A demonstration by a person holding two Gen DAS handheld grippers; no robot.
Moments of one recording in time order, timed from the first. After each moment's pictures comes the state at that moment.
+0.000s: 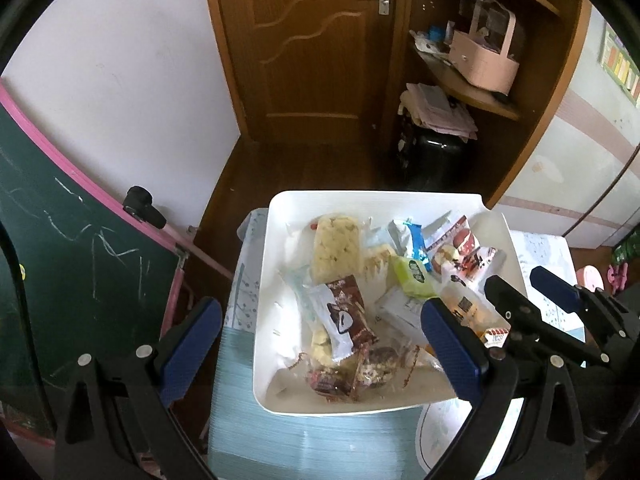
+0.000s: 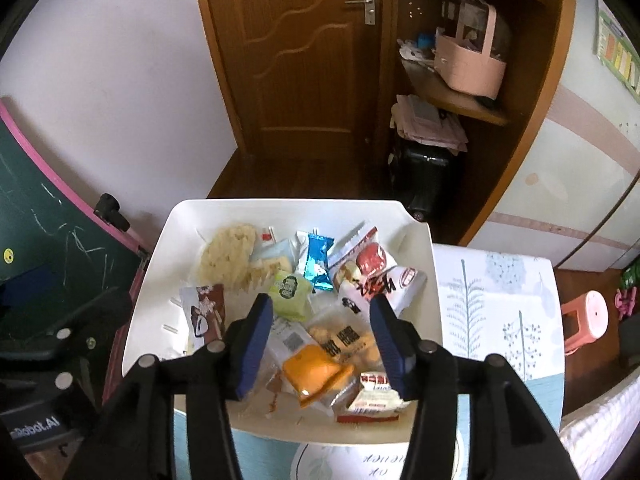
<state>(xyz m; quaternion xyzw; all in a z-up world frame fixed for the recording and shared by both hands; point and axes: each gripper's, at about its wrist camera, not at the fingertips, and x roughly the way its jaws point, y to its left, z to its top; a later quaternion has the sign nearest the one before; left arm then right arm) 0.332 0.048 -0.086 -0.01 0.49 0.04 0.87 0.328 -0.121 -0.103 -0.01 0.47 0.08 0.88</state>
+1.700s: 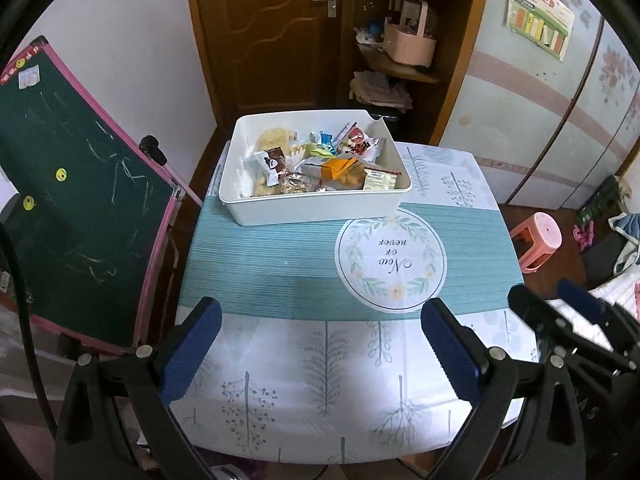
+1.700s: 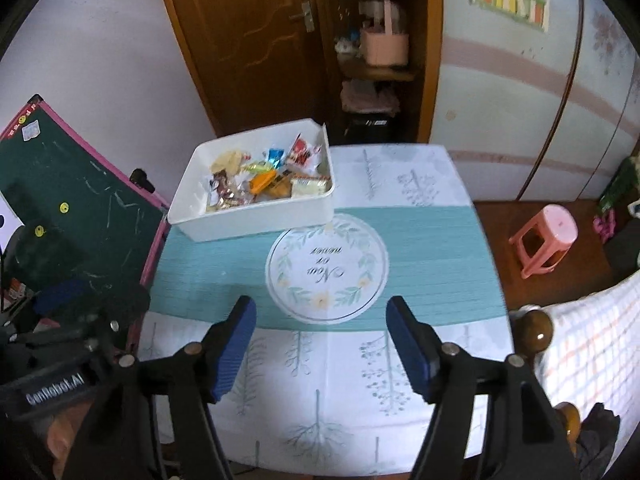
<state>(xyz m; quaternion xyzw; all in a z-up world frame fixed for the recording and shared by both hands) 0.039 -0.044 -0.027 0.00 0.48 -0.01 0.88 0.028 -0.231 -0.042 0.05 0.46 0.03 0.89</state>
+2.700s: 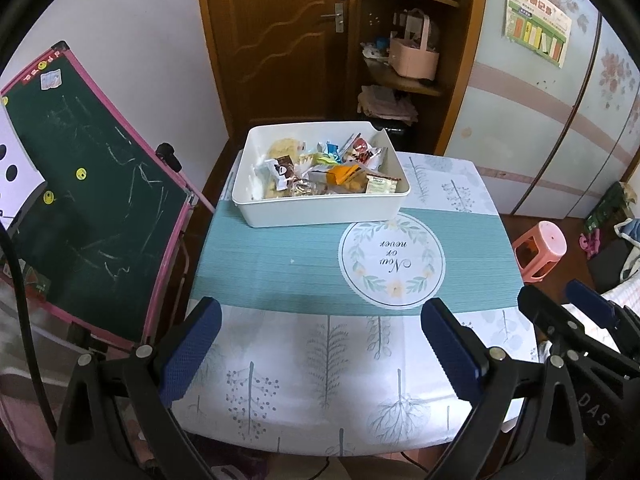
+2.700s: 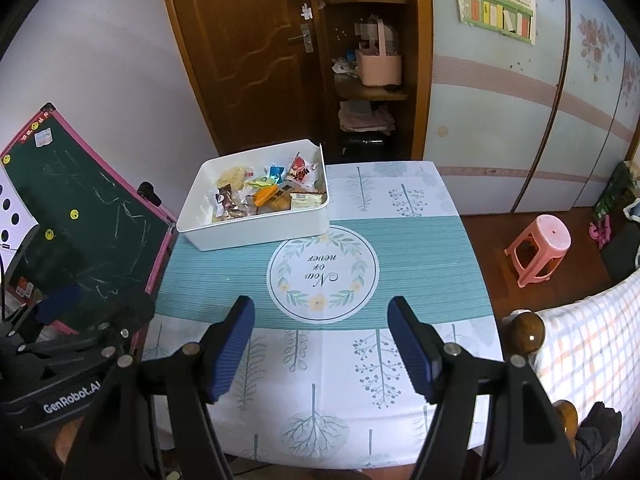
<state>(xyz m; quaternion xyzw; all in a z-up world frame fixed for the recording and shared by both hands) 0.004 -0.050 -0.013 0.00 0.46 0.01 0.89 -0.009 -0.242 -0.025 0.06 0.43 0.03 0.90</state>
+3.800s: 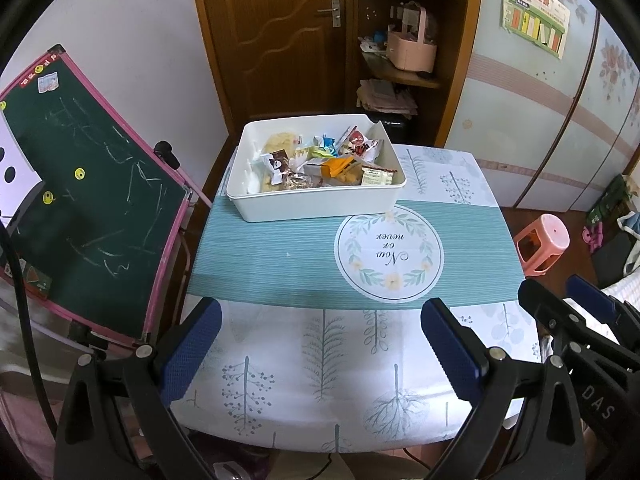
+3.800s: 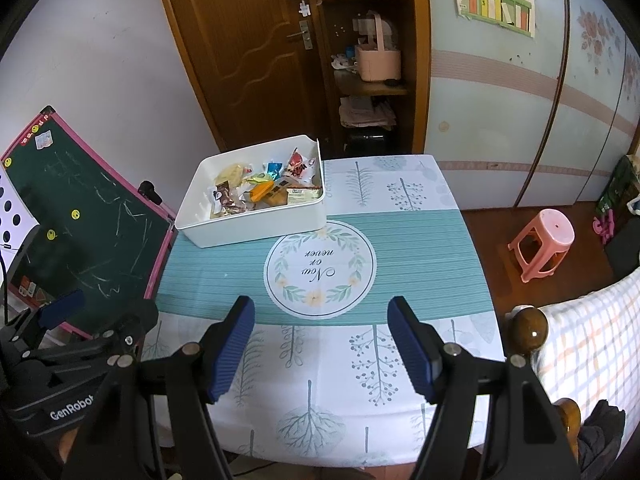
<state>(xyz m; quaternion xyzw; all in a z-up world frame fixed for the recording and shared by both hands) 0.000 -0.056 -0.017 0.01 0.47 0.01 0.88 -0.009 -0.254 -0.031 0.07 0.43 0.04 0.90</state>
